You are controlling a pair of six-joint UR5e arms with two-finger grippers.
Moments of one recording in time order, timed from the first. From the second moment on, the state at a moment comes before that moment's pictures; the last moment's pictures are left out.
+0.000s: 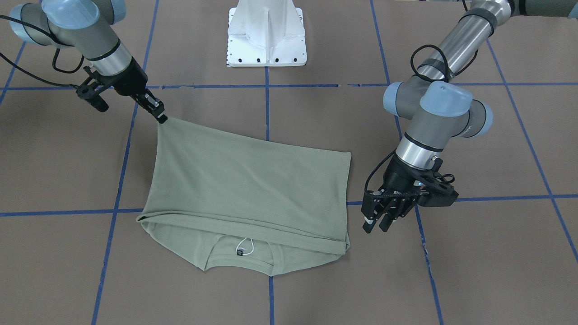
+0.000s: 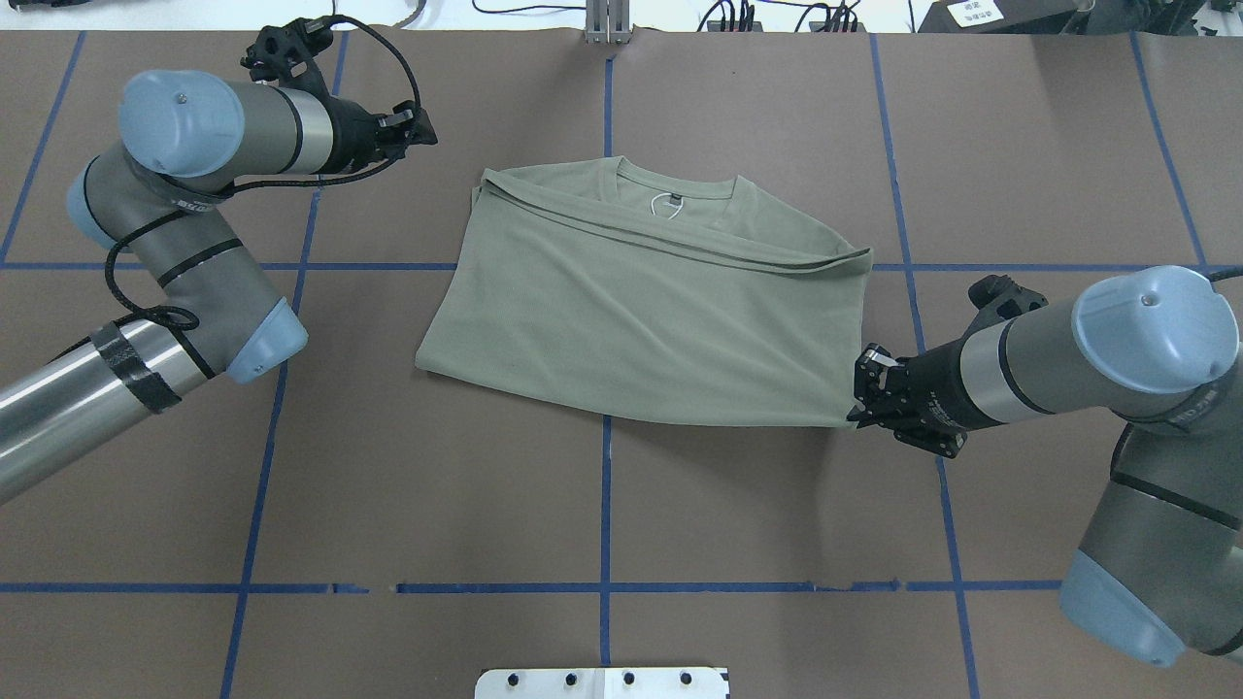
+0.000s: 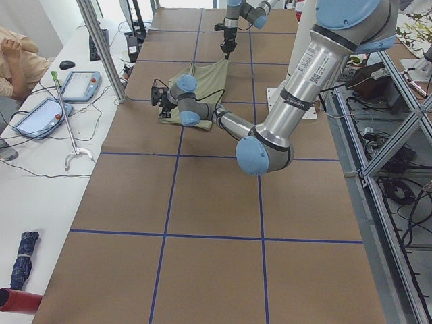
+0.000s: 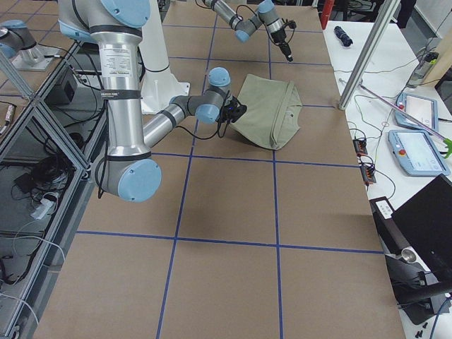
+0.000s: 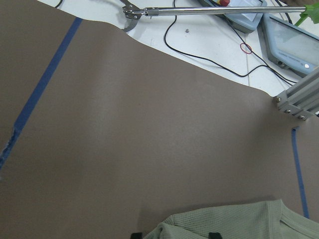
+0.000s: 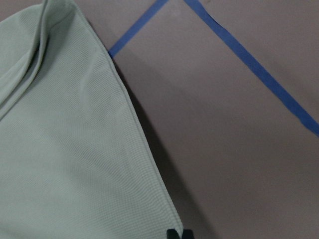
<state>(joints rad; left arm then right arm) -0.83 -2.13 -1.41 -2.44 -1.79 -1.42 0.58 -1.51 2.08 -1.14 2.03 2.01</state>
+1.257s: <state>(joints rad) -0.72 -1.97 -1.76 -2.42 -2.00 -1.72 0.17 -1.70 2.24 -1.14 2.23 2.06</state>
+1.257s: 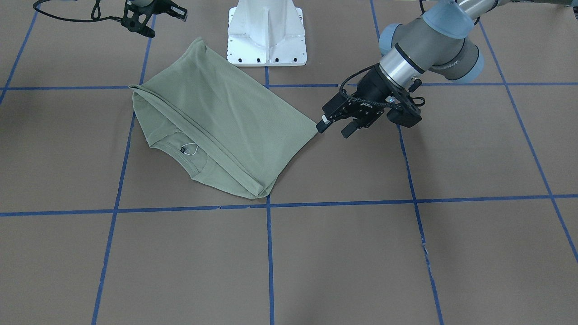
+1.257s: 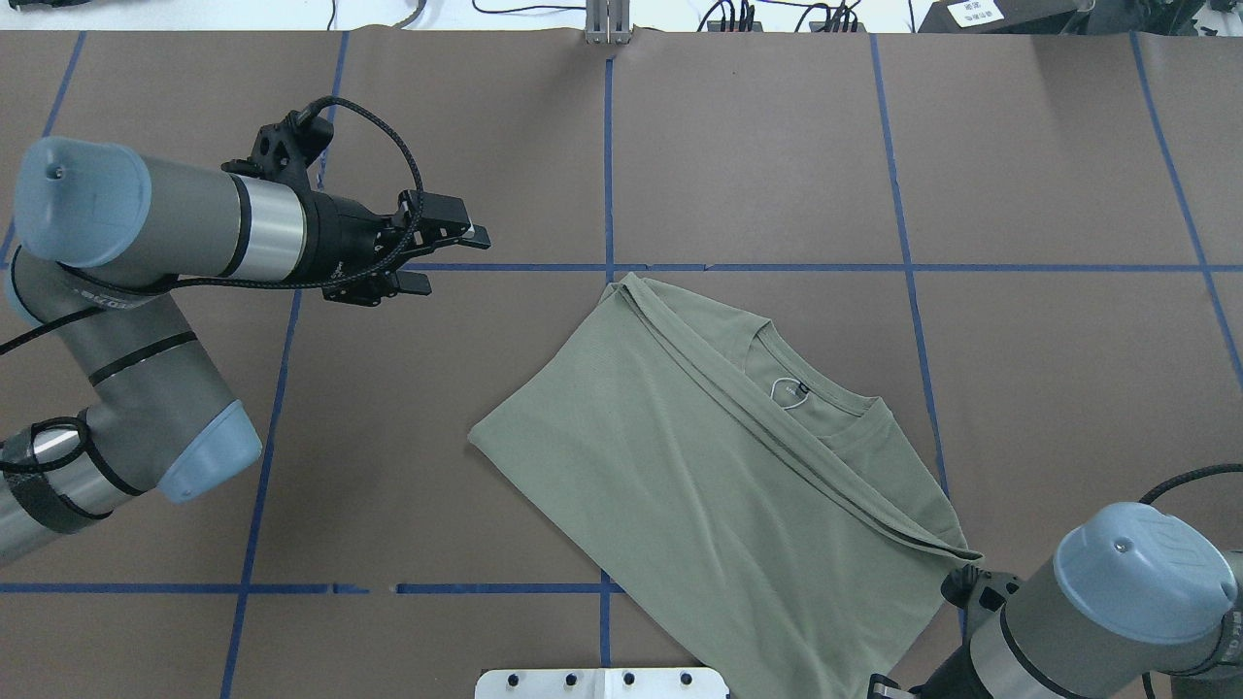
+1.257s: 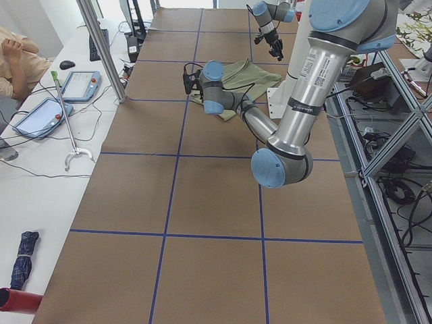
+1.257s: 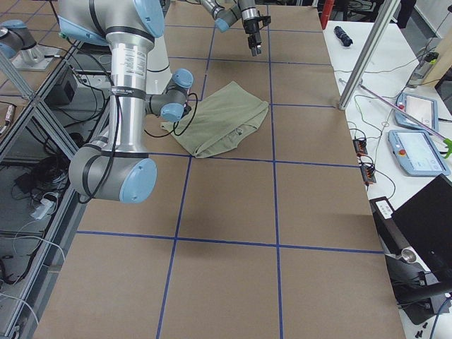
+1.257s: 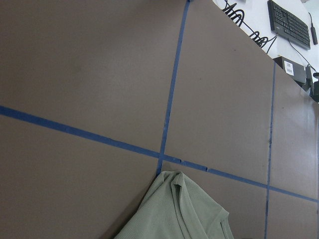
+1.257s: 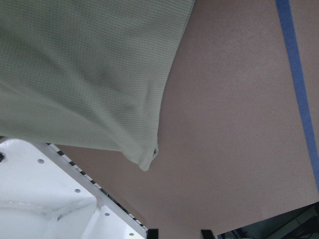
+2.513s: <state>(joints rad) -0.42 -1.95 -1.81 -2.05 -1.80 -1.86 0.72 -1.48 2.11 -1.14 2.21 2.02</state>
